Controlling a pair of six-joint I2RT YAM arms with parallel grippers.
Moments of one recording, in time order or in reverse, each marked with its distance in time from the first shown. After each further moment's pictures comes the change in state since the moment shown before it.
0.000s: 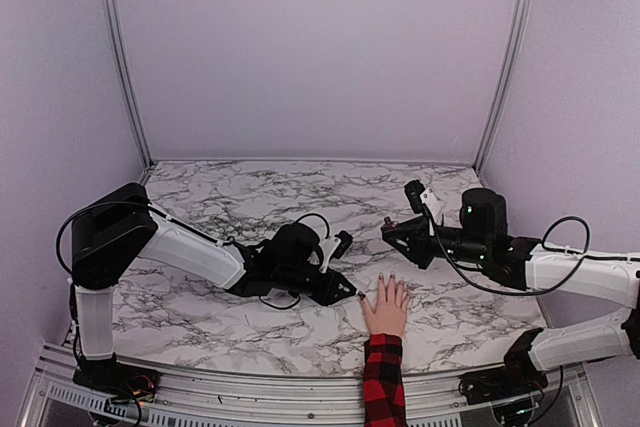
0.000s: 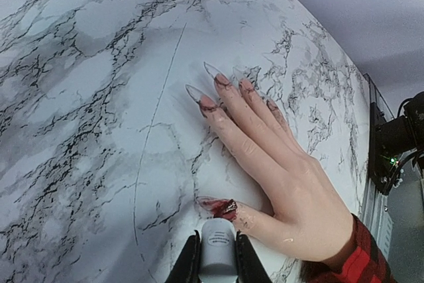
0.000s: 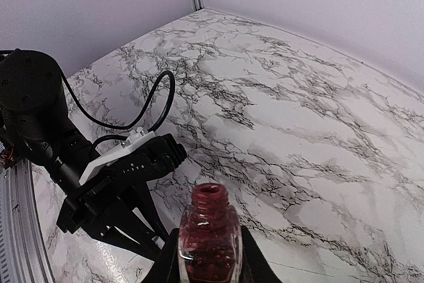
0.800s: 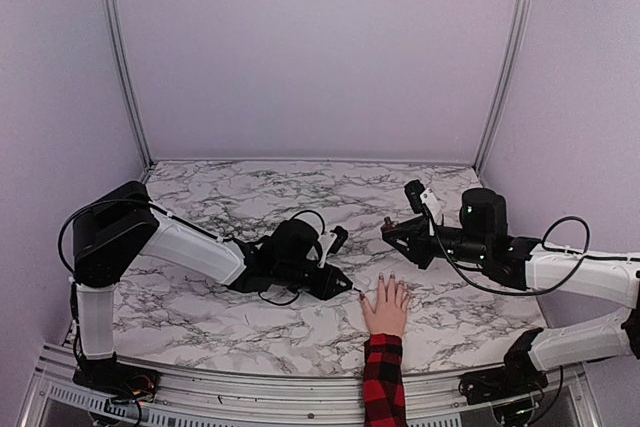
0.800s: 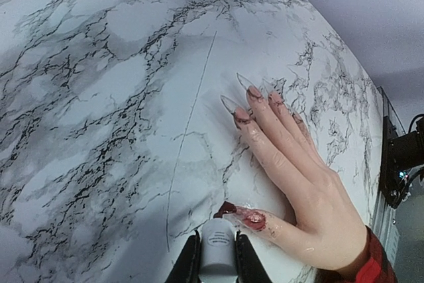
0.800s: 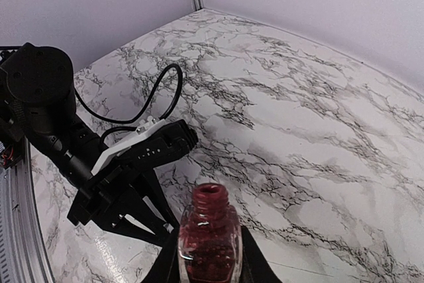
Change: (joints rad) left arm 0.027 0.010 0.017 -0.024 -0.035 -0.018; right arm 0.000 0.000 0.000 0.000 0.000 0.000
